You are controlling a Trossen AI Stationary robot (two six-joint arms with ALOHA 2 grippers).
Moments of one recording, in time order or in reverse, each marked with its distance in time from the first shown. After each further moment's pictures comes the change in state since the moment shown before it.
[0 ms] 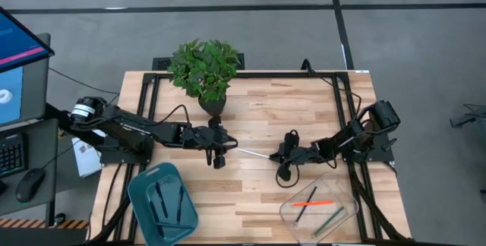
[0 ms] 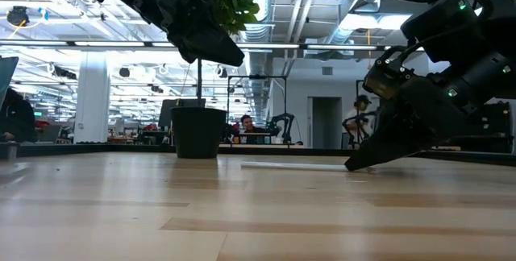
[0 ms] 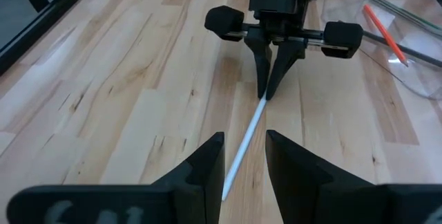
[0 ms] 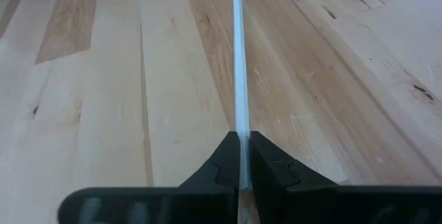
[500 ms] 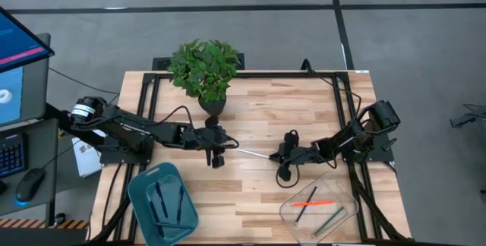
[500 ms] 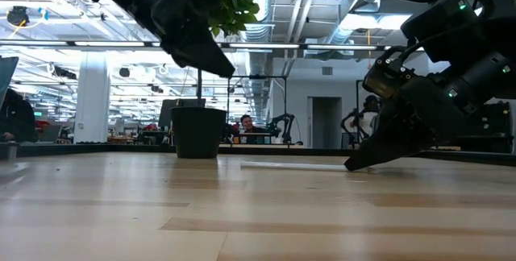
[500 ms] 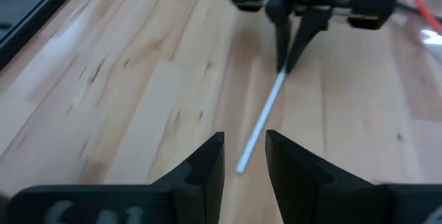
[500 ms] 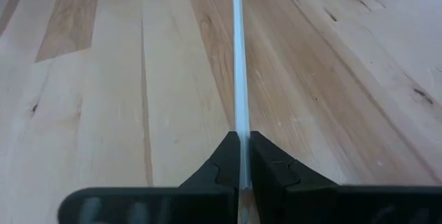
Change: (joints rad) left arm 0.000 -0.001 0.000 -0.090 -0.045 -0.019; right arm 0.000 0.000 0.000 0.007 0.002 -0.017
